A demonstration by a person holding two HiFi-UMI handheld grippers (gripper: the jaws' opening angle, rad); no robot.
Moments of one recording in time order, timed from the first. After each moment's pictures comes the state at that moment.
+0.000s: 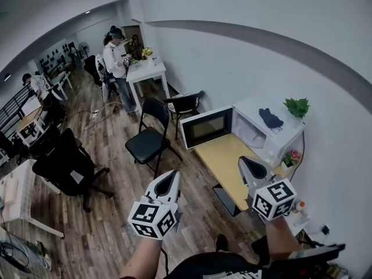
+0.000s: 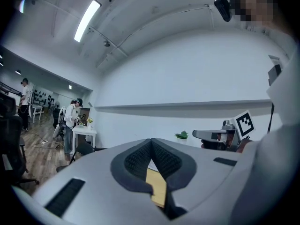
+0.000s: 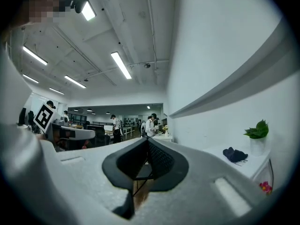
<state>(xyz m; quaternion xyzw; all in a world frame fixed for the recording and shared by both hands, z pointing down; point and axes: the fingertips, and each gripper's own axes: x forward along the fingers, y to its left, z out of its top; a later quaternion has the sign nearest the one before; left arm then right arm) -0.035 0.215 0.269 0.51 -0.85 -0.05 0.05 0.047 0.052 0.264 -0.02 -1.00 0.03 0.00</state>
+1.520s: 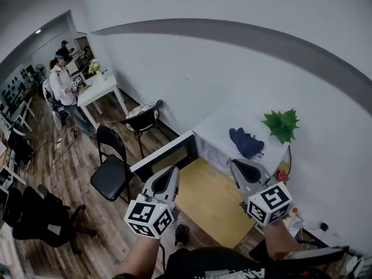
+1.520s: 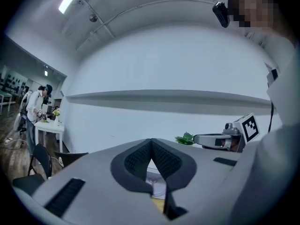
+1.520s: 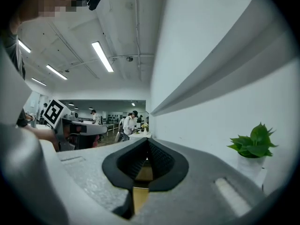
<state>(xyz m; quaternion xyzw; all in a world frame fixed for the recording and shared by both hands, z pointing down) -0.181 -0.084 0.277 0.63 -0.77 -0.04 0.05 -0.065 -0.188 0.283 0.08 -1.00 0.02 0.01</state>
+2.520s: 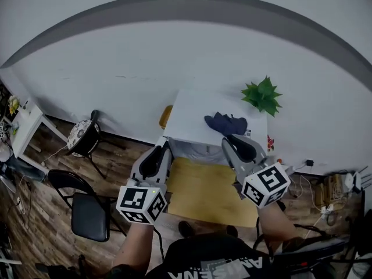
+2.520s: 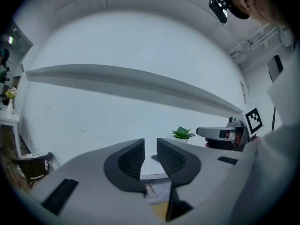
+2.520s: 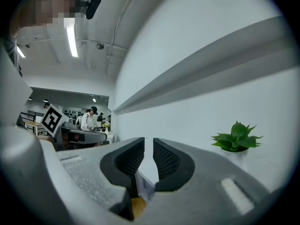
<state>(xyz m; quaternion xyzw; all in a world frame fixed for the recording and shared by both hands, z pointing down) -0.307 -0.205 0.304 0.79 -0.61 -0.02 0.08 -0.149 -0.242 0.286 0.34 -0.94 0.03 0.01</state>
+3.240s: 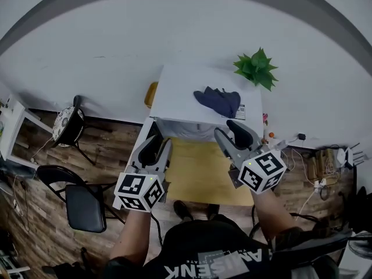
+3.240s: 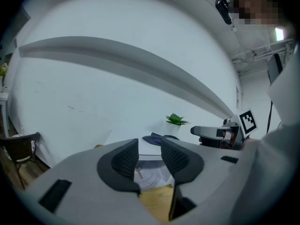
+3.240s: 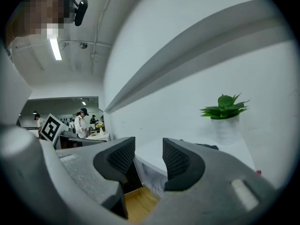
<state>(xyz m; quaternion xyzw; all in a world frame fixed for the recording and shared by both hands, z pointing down) -0.288 -0.218 0.377 0.82 -0.55 0.00 0.17 -0.134 -0.249 0.350 0.38 -0.92 0.12 0.01</state>
